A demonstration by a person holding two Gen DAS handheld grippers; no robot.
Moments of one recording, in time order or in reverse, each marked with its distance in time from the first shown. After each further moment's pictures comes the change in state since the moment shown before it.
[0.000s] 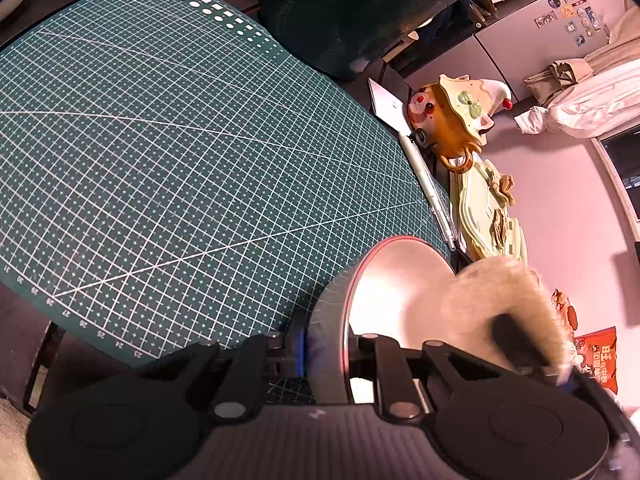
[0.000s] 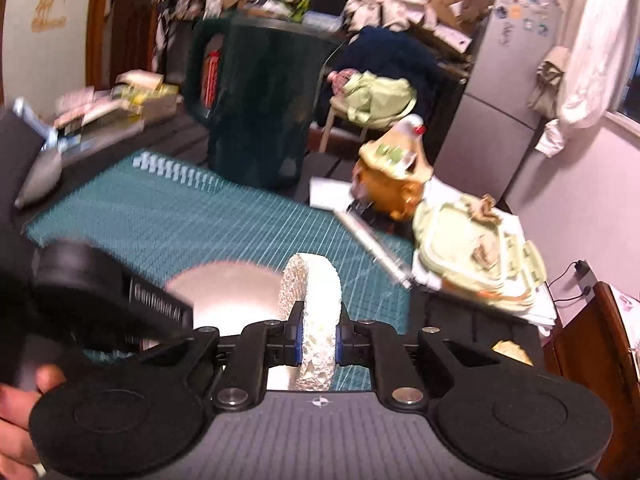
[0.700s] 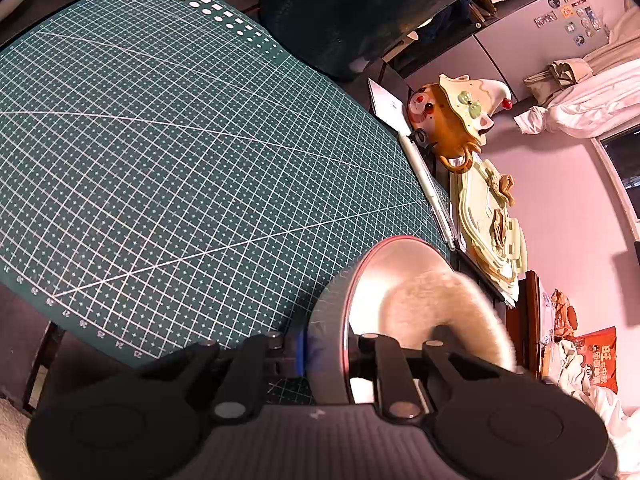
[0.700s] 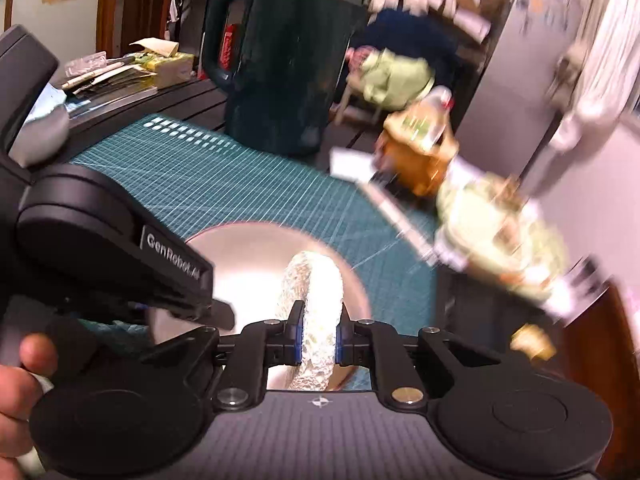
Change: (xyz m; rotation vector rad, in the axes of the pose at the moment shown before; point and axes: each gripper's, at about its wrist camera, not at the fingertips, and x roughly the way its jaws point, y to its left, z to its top) left arm -0.001 -0.003 0.000 0.001 -0.001 0.002; right arm 0.022 0.033 -0.020 -0.129 0.045 -0.056
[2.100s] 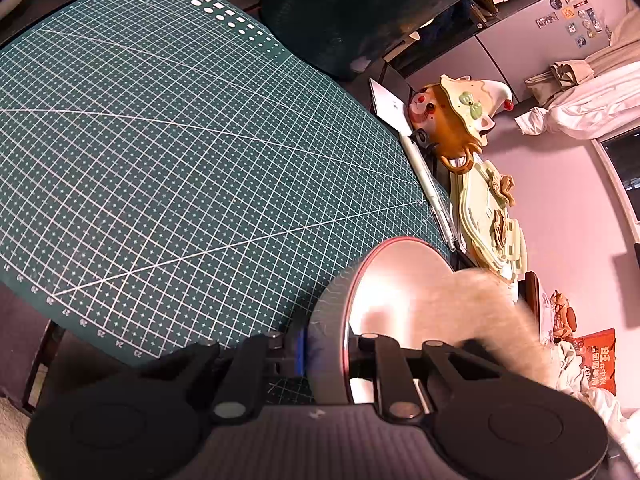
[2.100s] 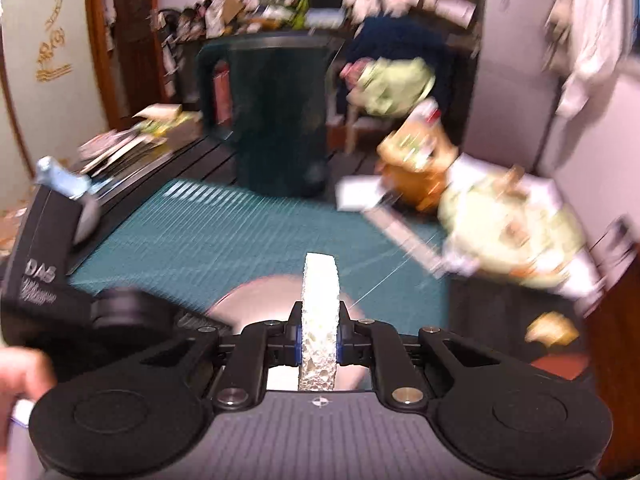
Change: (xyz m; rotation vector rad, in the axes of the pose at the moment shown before) left arm -0.001 0.005 -0.001 -0.011 -0.001 -0.002; right arm -0.013 -0.040 0.013 0.241 0.047 0.244
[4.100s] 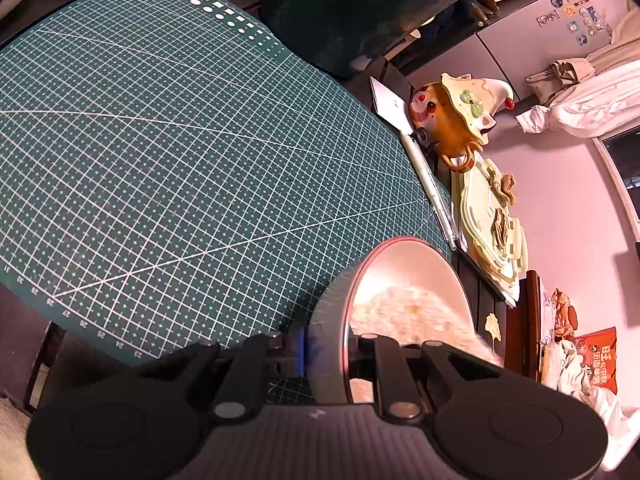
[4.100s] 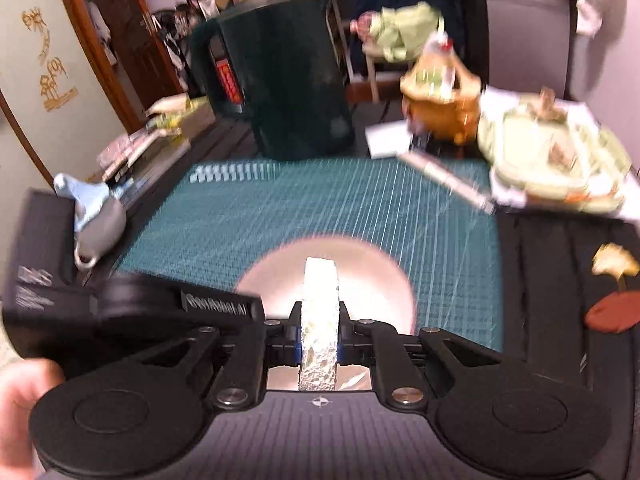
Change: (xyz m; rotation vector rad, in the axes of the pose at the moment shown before) left arm 0.004 -0.002 0.005 0.006 0.008 0.002; right arm 0.028 -0.017 -0.006 0.158 0.084 0.118
